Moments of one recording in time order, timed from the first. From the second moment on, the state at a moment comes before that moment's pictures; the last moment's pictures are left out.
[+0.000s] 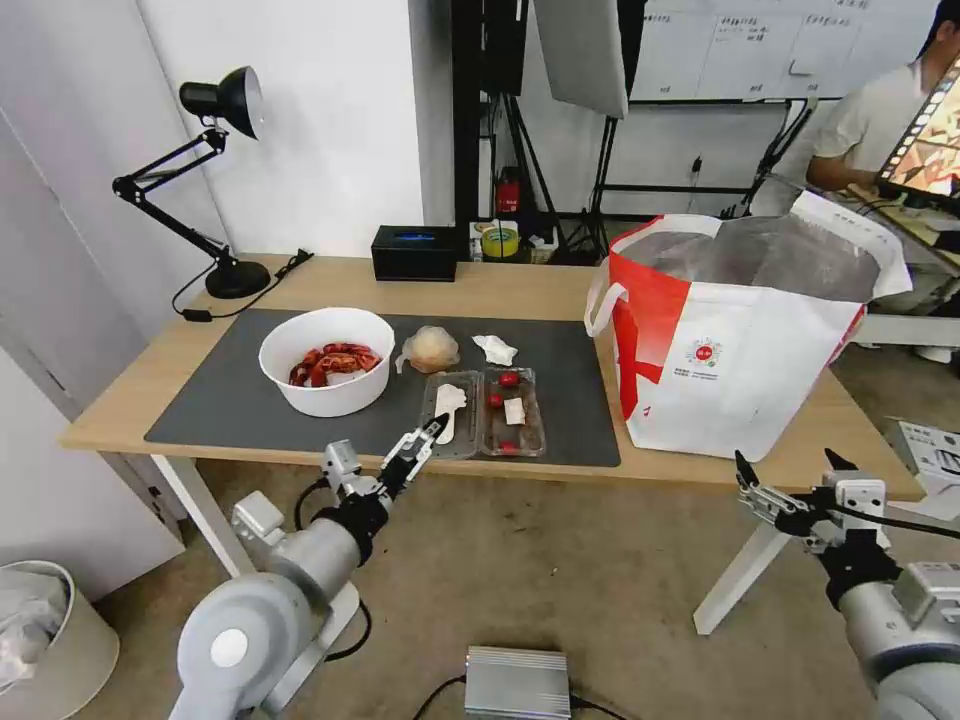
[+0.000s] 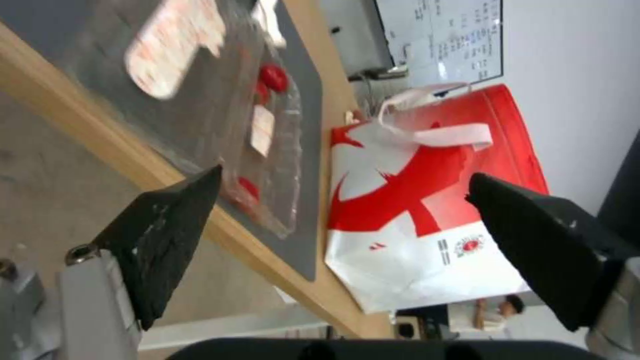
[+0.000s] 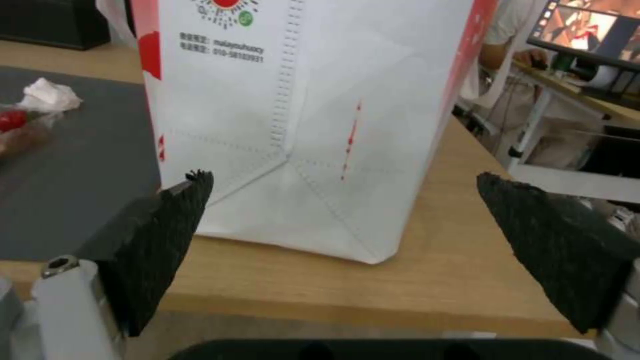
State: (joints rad) left arm 1.35 -1.29 -0.36 -2.31 -1.57 0.35 -0.52; right arm -1.81 1.11 0.87 2.36 0.44 -0.26 0.18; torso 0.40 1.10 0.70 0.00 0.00
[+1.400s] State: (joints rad) left arm 1.22 -1.47 -0.28 -2.06 -1.51 0.34 -0.54; right arm -1.83 1.17 0.86 2.34 0.39 -0.25 0.19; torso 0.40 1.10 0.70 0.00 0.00
